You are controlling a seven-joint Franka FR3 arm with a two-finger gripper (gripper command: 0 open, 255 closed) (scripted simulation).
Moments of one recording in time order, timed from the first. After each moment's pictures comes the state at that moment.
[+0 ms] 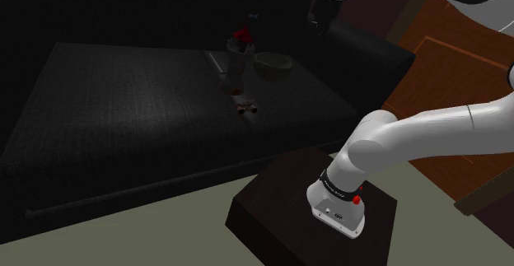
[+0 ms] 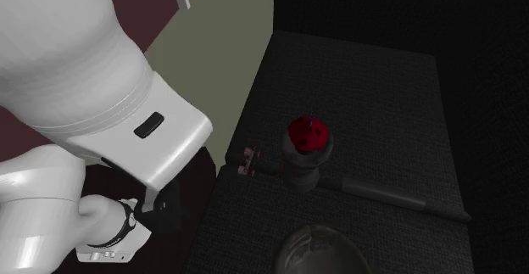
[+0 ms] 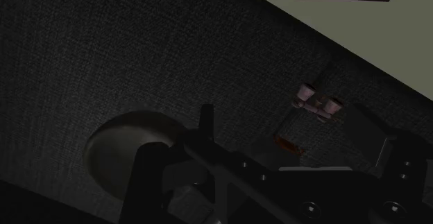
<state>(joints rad) 0.00 -0.80 -0.06 -2.32 -0.12 1.54 -0.10</state>
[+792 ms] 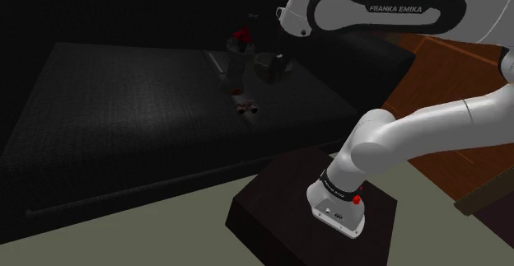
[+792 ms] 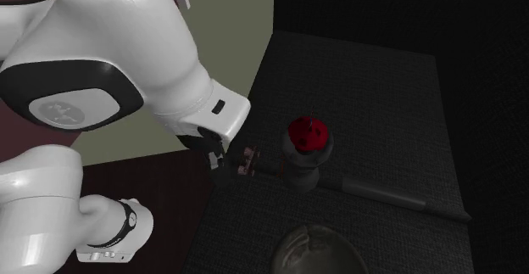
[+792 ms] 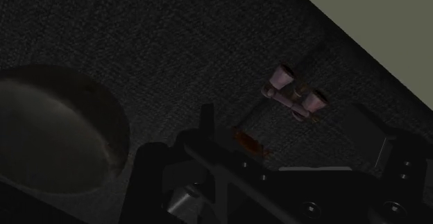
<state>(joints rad) 0.09 -0.75 0.03 -2.56 -0.10 1.91 -0.06</state>
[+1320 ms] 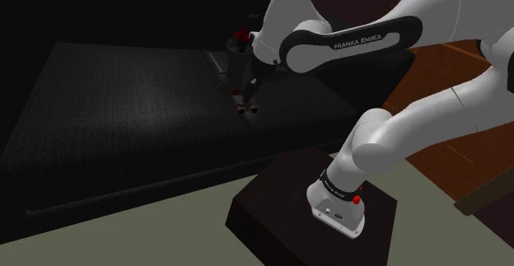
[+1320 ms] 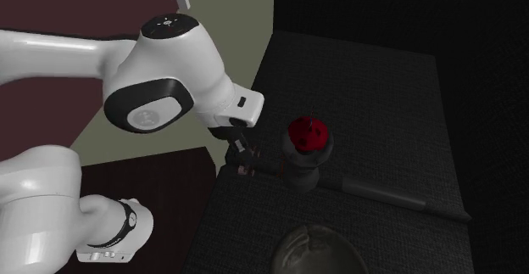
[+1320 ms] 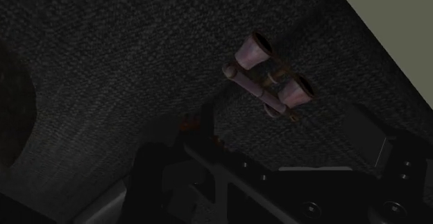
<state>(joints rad) 0.13 -0.57 0.12 -2.67 -0.12 2.26 -0.01</state>
